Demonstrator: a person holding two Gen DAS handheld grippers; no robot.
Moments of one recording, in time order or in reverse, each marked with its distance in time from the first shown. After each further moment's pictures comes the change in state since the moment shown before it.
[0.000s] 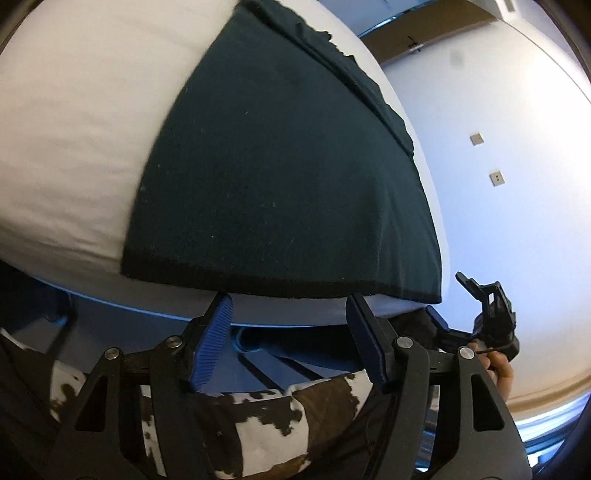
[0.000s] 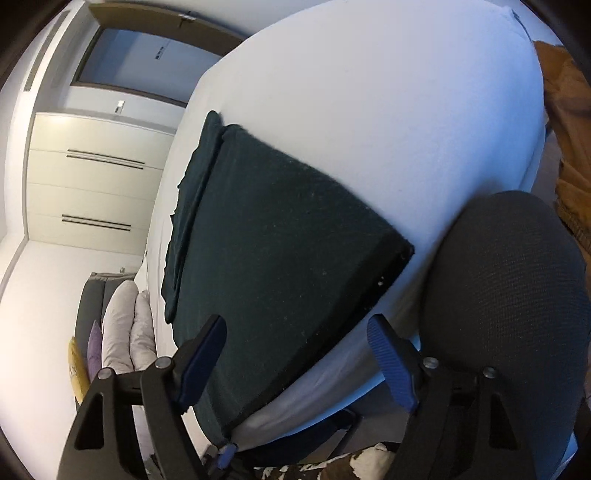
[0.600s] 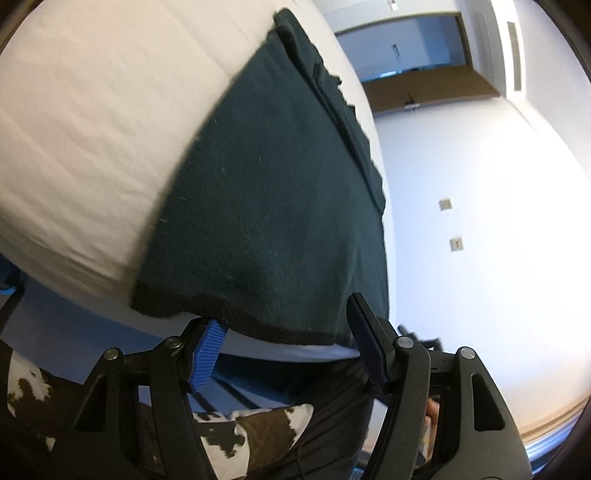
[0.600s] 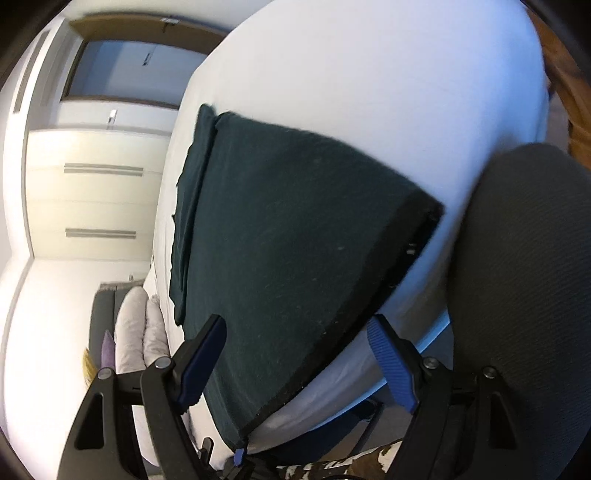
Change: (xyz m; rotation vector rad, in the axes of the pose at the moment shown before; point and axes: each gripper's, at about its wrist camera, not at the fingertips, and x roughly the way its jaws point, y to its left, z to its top) left arm -0.027 0.034 0.007 -0.216 -0.130 -0.219; right arm 0.014 -0.001 -0.009 0.103 0.024 0.038
